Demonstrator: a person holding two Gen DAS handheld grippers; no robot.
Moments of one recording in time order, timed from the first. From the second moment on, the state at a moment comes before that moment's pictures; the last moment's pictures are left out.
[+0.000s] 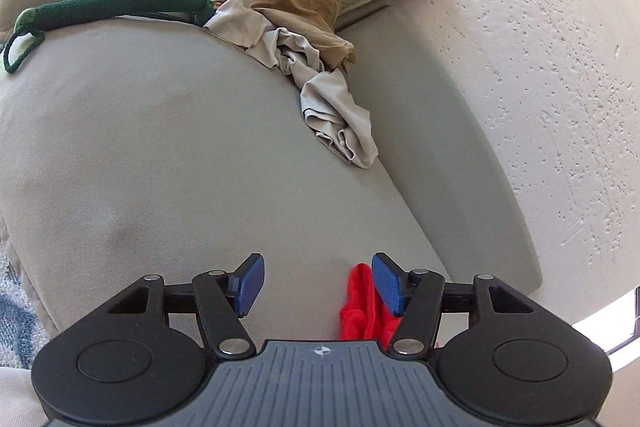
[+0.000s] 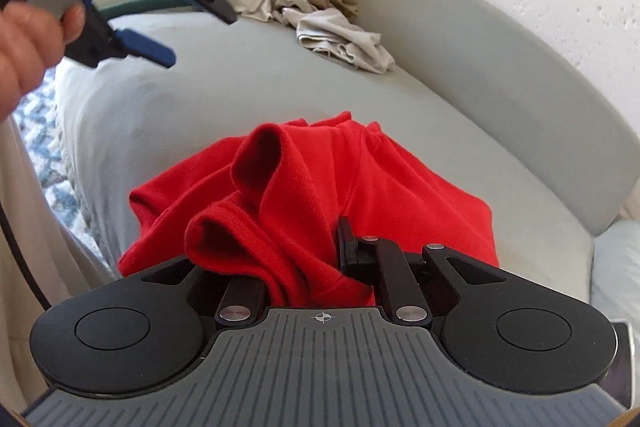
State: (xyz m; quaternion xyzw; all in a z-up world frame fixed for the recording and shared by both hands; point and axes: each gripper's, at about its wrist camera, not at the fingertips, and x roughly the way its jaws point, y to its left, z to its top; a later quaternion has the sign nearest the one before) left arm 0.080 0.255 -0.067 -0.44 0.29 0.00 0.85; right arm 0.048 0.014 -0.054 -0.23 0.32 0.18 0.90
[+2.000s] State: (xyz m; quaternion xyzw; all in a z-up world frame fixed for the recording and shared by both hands) left arm 0.002 0.110 -0.026 -0.14 0.41 -0.18 0.88; right arm 0.029 -0.184 -0.016 0.07 0.41 0.25 0.88
